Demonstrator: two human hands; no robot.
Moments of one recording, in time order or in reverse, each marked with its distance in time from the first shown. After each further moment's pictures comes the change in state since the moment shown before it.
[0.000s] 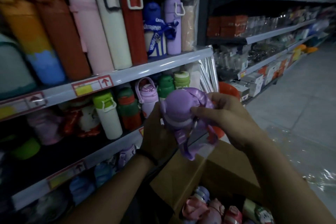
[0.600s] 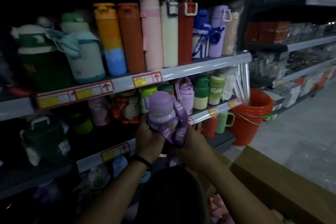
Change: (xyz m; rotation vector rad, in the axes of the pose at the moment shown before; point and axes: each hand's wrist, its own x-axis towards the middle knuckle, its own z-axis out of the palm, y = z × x) left_hand -0.059 -0.019 -0.131 -0.026 0.360 -0.200; right_hand -0.024 0.062 0.177 -0.508 -0.257 -0.085
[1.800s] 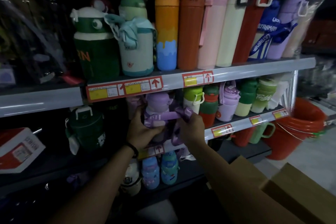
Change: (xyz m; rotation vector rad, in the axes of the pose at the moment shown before) left_hand 0.084 -0.078 -0.155 0.165 0.034 -0.036; right_hand 0.131 -0.042 0.139 0.422 0.216 0.214
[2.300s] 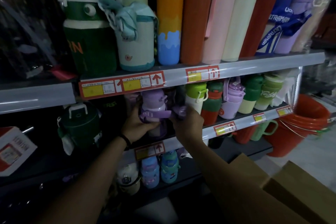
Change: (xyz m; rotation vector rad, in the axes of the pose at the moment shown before) left_hand 0.036 -0.030 -0.016 0.027 -0.154 -0.074; right_hand 0.008 0.000 0.016 -0.279 0.100 -0.169
